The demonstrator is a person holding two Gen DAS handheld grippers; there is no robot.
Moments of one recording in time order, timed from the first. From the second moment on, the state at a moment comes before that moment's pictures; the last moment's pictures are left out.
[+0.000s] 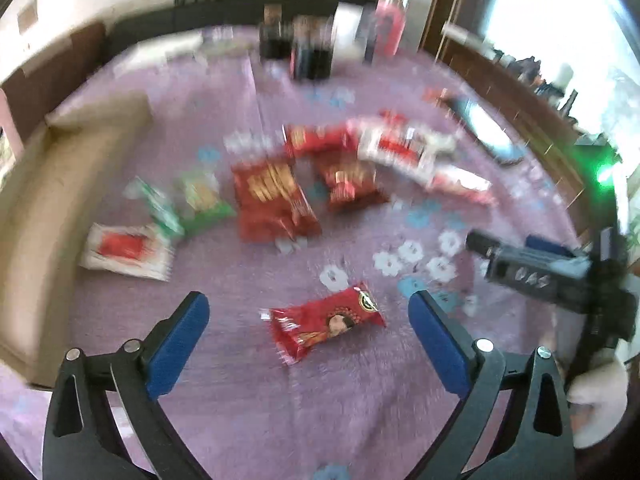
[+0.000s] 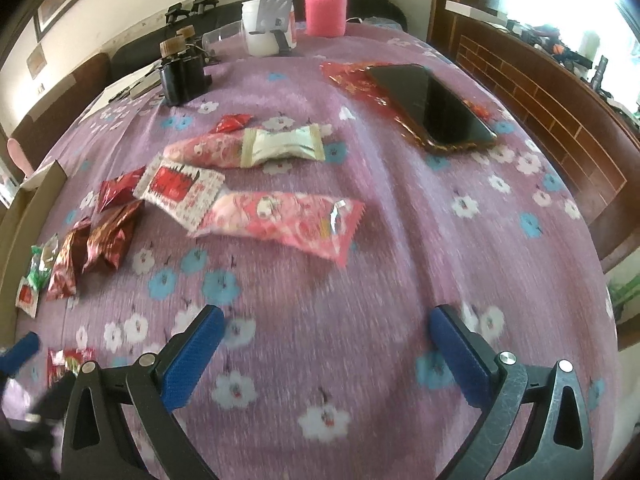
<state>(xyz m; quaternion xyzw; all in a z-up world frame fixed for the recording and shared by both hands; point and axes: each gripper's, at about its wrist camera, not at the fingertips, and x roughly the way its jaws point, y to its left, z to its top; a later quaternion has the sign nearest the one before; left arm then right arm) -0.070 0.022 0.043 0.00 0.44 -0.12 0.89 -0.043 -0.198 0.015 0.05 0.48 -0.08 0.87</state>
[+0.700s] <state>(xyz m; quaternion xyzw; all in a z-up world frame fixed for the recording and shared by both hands) -0.131 0.188 0.122 -0.11 0.29 -0.01 0.95 -0.086 -0.127 0.062 0.05 0.40 0.09 0.91</state>
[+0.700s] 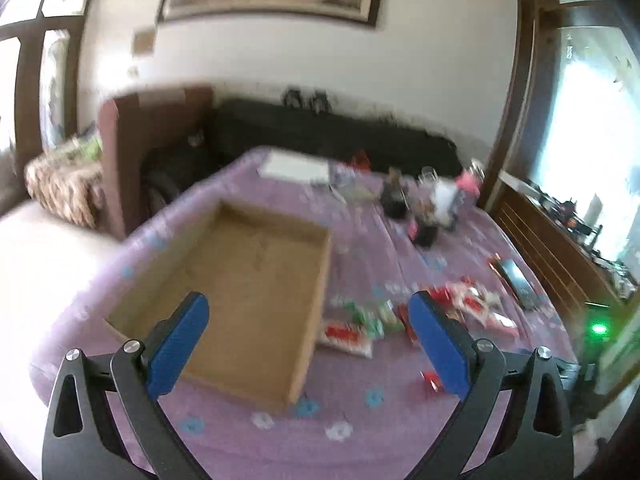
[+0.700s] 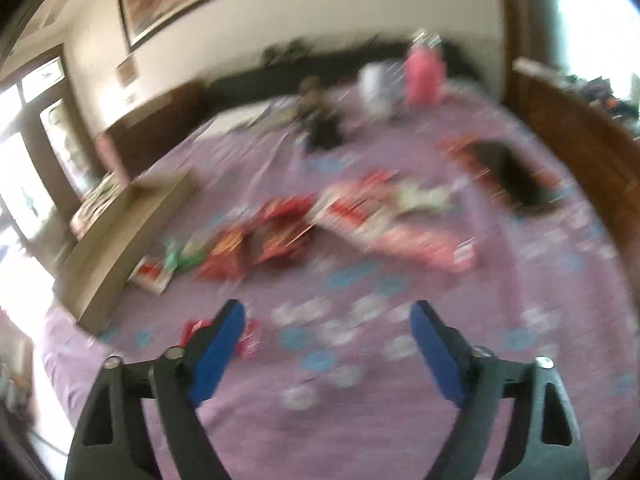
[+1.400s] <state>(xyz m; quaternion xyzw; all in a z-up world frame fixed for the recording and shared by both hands) -0.057 0.107 0.082 -0.06 0.40 -0.13 0.90 -0.058 -0.083 0.026 0.00 0.46 0.11 0.88</state>
